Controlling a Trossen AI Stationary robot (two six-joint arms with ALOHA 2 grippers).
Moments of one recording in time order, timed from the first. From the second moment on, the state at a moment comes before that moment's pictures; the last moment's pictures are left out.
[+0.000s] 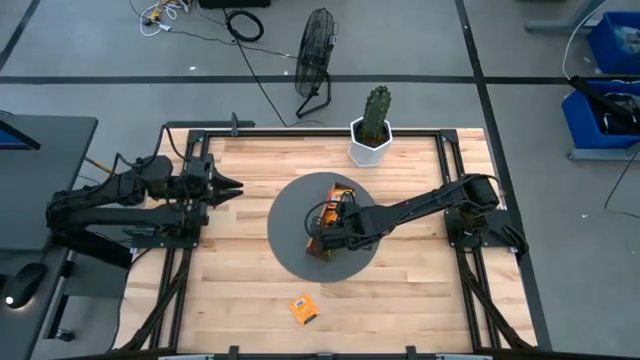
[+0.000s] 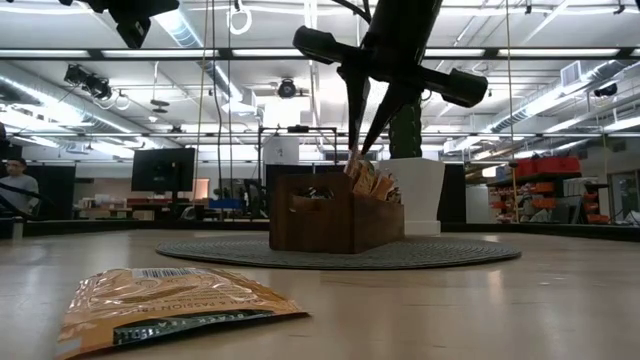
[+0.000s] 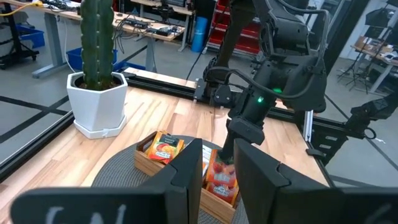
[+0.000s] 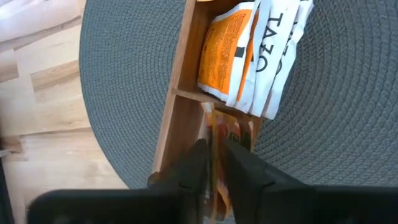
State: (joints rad) left arm 0.13 0.46 0.66 -0.34 0.04 -0.20; right arm 0.24 1.94 1.57 -0.90 0.33 1.95
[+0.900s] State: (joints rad) left arm 0.13 0.46 0.66 -0.38 0.04 -0.20; right arm 0.36 1.92 1.57 -0.47 0.14 1.01
